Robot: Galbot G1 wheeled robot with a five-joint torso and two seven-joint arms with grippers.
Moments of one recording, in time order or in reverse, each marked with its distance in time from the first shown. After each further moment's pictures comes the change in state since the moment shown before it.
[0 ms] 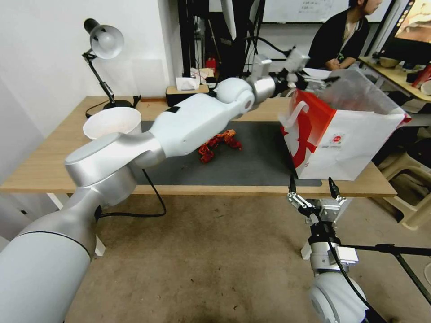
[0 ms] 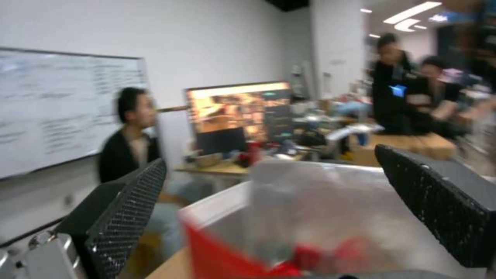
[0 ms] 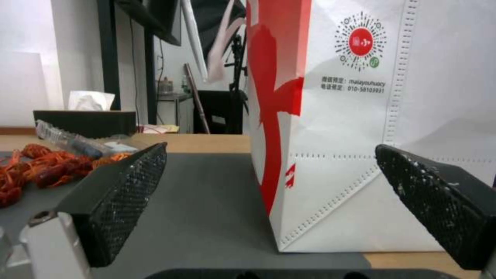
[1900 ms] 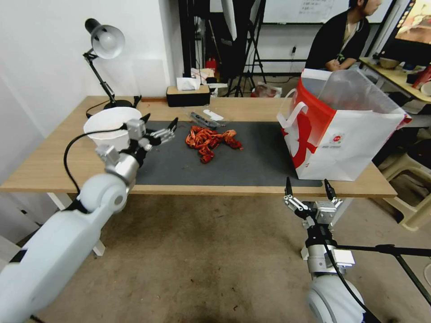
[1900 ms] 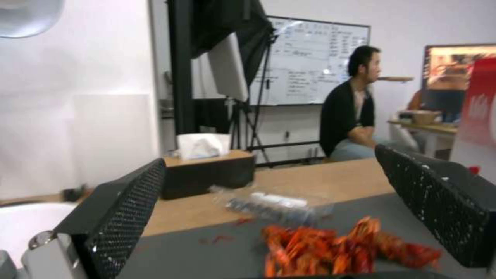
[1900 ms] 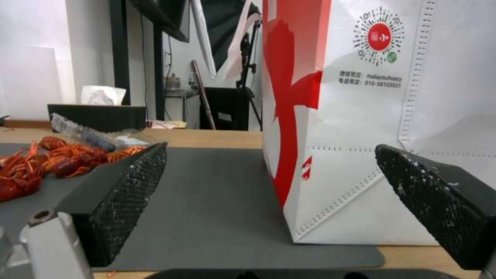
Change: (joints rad) left arm 1.165 0.543 -0.905 -0.852 0.403 0.071 -0.346; right arm -0.014 0.007 -0.020 0.002 -0.024 0.000 -0.005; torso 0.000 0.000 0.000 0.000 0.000
